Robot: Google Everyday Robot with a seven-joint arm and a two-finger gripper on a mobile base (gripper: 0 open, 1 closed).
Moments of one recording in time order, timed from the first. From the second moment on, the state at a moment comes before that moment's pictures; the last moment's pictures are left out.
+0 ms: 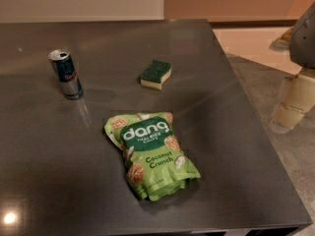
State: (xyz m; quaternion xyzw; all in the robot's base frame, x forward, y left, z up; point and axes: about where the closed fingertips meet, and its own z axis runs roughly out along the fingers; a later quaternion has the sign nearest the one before) arm 0.438 -0.217 0.976 -0.60 0.78 -0.03 0.16
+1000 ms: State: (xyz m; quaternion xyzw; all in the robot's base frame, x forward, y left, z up) arm 0.459 -0.187 0.974 -0.58 0.79 0.00 0.18
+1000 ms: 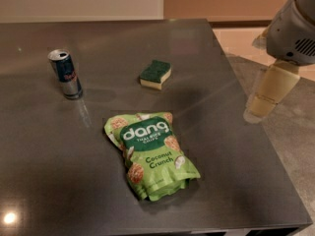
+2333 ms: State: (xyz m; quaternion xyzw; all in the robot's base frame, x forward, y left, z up) arm 0.483 -0.095 0.926 -0.46 0.88 0.03 0.13
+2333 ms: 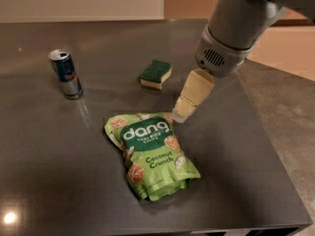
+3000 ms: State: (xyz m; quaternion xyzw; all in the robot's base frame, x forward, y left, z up) arm 0.469 -0.064 0.901 -0.42 0.90 0.03 0.10
